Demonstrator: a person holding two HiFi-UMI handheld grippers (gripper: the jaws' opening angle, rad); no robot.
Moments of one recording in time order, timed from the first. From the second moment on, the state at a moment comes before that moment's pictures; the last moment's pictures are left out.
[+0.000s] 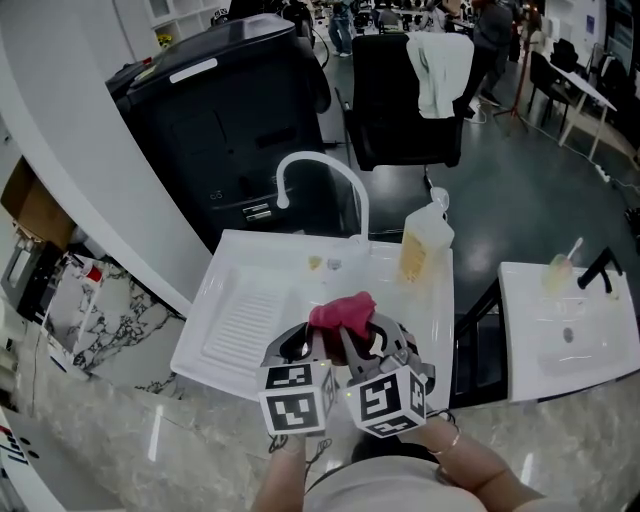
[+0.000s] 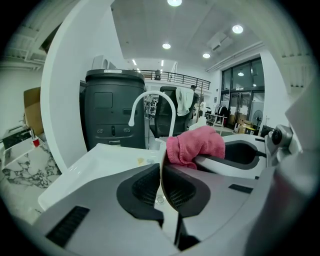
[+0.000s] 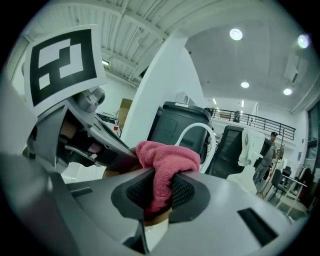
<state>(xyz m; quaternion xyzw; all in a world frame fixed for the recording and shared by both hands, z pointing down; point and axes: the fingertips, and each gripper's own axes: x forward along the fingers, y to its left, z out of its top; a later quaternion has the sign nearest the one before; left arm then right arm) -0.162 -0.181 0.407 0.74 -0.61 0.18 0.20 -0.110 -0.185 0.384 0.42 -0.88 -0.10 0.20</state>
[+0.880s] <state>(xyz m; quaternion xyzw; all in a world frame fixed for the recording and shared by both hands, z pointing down) -0.170 -0.183 0.421 0.72 -0.64 0.19 0.20 -0.098 -0.143 0.378 0.37 -0.92 0.02 0.13</state>
